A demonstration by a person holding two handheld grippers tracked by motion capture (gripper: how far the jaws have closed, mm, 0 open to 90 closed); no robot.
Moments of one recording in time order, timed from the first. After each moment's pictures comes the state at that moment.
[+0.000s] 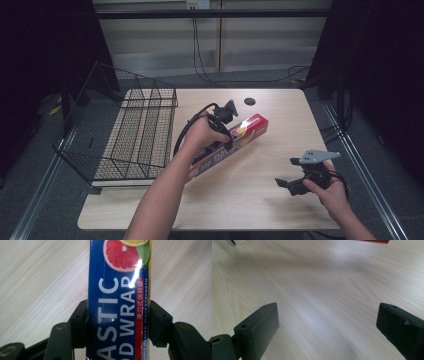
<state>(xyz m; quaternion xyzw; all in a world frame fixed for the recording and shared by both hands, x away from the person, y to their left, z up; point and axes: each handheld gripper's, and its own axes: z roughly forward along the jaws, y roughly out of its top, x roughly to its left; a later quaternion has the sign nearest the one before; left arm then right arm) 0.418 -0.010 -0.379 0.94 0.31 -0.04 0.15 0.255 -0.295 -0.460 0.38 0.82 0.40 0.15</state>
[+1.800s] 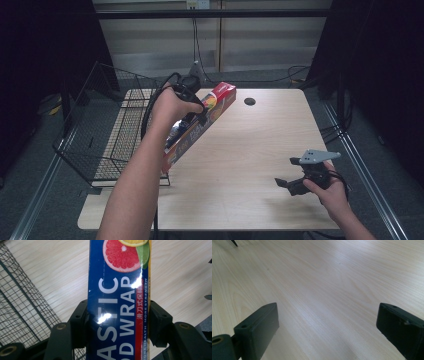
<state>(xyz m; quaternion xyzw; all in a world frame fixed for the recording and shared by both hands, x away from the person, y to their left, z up) 0.422 0.062 -0.278 0.88 0.44 -0.01 0.16 0.254 -0.293 -0.457 0.38 0.82 0.41 0.15</state>
